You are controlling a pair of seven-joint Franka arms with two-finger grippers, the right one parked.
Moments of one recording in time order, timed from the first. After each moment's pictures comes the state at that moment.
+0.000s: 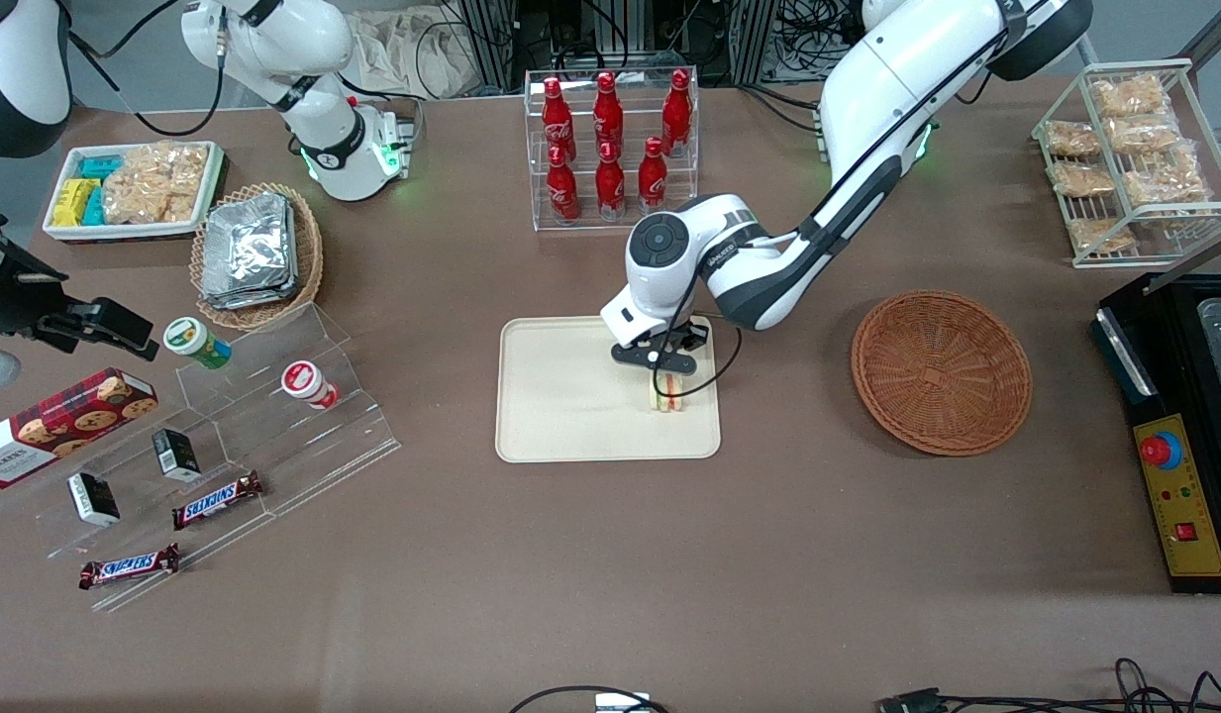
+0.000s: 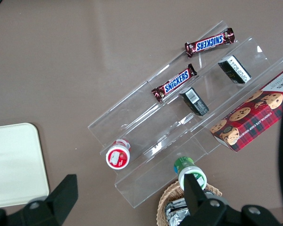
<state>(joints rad) -0.20 0.63 -0.66 -1.85 0.49 2.23 -0.88</state>
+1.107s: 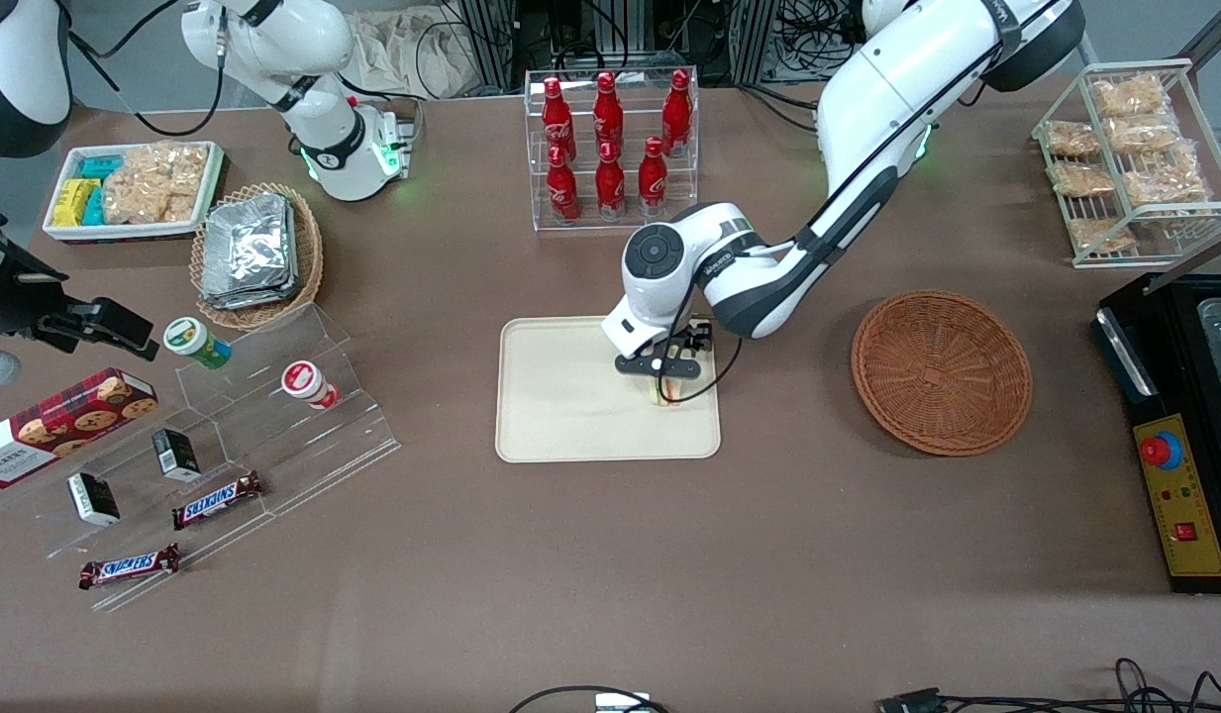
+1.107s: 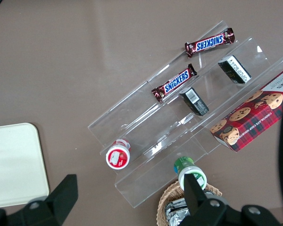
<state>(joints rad) -0.21 0.66 -0.65 -1.76 0.50 2.16 -0.97</state>
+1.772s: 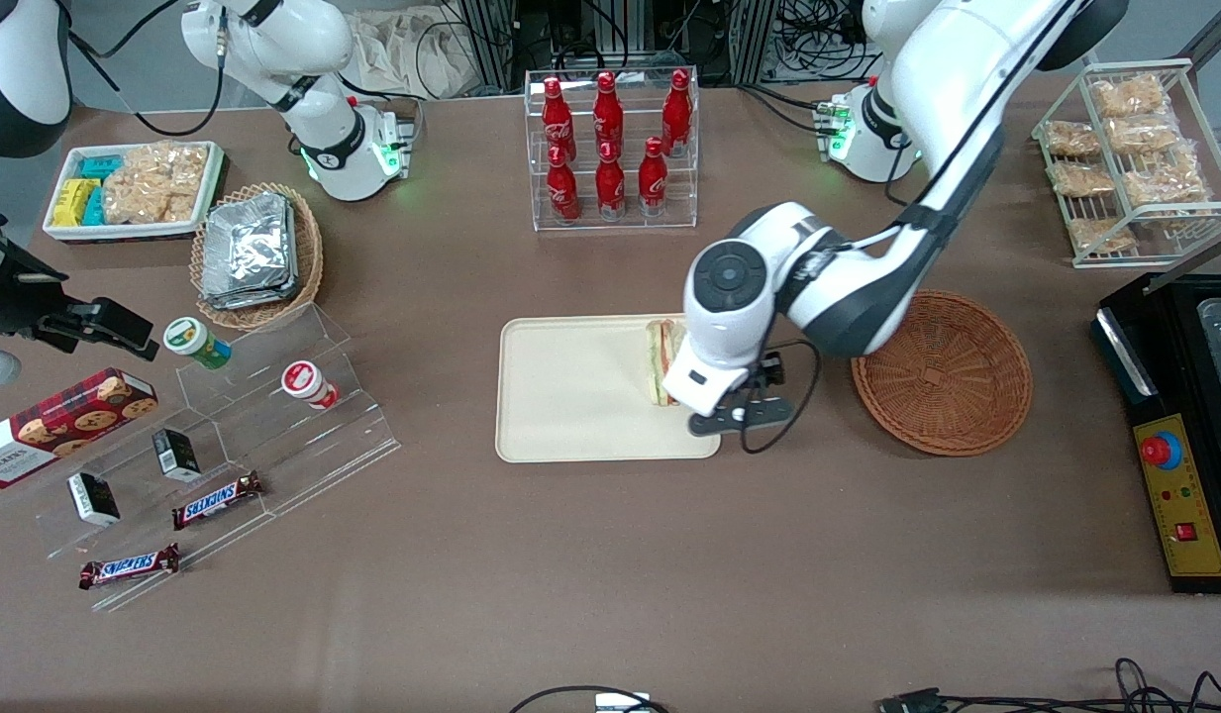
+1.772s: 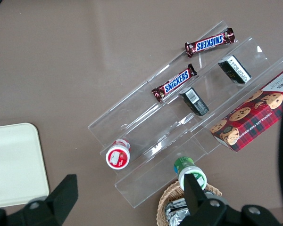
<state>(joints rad) -0.06 0.56 -0.65 -1.55 0.46 1.91 -0.98</state>
